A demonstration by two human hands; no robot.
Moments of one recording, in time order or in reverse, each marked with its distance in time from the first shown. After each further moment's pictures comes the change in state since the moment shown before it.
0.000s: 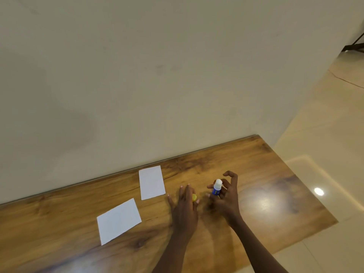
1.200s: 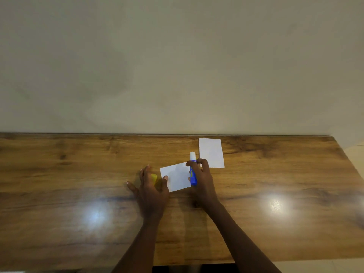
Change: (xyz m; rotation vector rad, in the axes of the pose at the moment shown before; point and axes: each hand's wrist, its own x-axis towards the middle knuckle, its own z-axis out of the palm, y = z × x) left_hand -0.052 -0.177 -0.120 -0.110 0.483 -0.479; right_hand -0.073 -0.035 0.199 -0.536 -0.478 -0.239
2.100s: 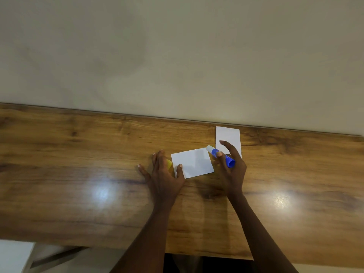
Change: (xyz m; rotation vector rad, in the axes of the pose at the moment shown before) left_hand -0.001 0.004 -0.001 0.138 0.015 0.081; right_hand 0.009 0.007 -0.016 0.379 0.425 0.036
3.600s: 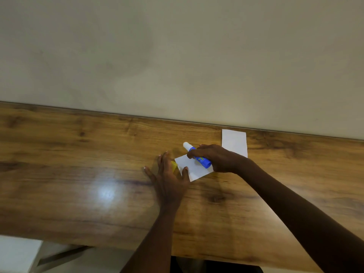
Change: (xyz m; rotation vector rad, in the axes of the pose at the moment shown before) left_hand 0.001 0.001 -0.001 -0.086 0.013 -0.023; right_hand 0.060 -0.027 0.022 -0.754 -1.303 -0.441
